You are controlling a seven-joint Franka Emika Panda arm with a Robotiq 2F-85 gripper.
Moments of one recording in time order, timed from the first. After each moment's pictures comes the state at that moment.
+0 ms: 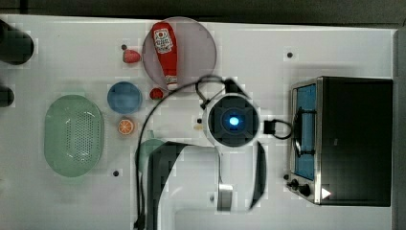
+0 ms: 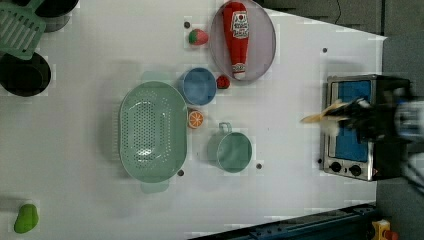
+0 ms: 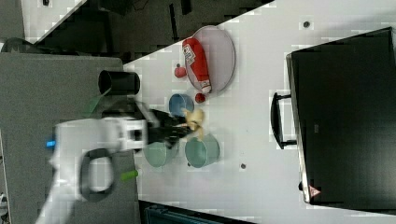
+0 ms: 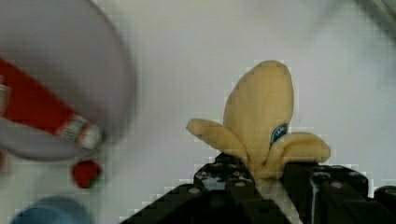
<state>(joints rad) -0.03 -0.11 -0.03 -2.24 -0.04 0.58 0.04</state>
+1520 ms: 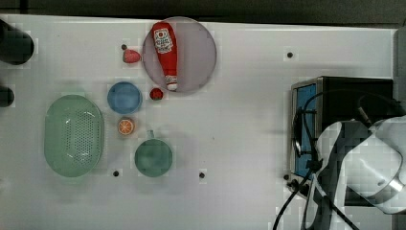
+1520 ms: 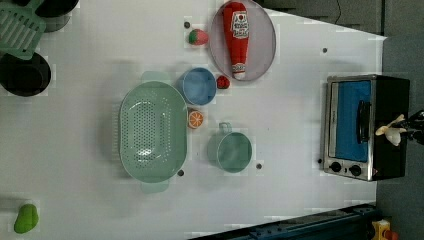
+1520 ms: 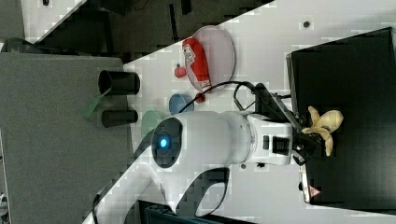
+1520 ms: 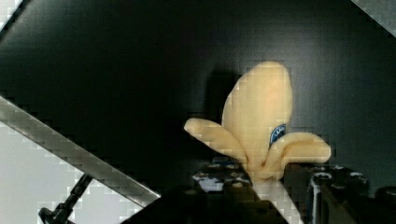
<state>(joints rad) -0.13 0.25 -0.54 -1.98 -0.03 0.65 -0.44</state>
